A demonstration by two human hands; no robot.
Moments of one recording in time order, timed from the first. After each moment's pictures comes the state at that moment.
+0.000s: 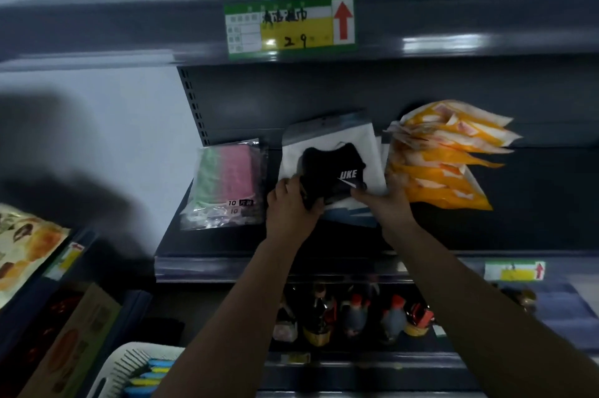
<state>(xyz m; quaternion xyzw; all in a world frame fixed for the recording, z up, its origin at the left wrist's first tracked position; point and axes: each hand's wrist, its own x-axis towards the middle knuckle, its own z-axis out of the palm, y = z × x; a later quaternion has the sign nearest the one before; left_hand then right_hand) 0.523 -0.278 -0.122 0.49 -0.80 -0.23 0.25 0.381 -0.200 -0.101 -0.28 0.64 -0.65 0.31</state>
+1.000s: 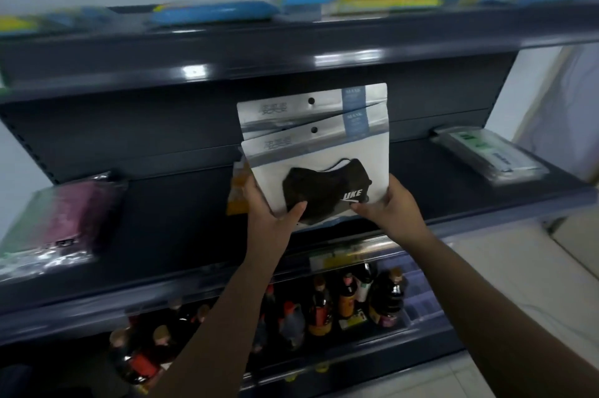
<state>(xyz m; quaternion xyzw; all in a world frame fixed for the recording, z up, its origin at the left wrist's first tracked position) 0.337 -0.116 -0.091 0.22 -0.65 -0.55 0.48 0.176 0.008 -0.072 -0.37 0.71 -0.58 0.16</state>
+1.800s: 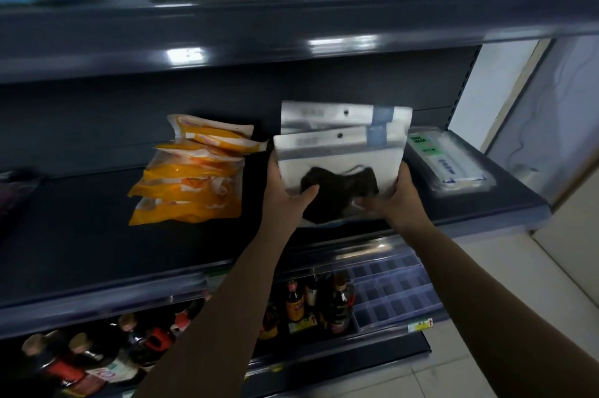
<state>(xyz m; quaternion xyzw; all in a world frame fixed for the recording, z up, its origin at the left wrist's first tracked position) 0.153 -0.055 -0.083 0.27 -0.66 -0.58 0.40 0.002 0.067 -0.087 -0.35 0.69 -0.61 0.18</state>
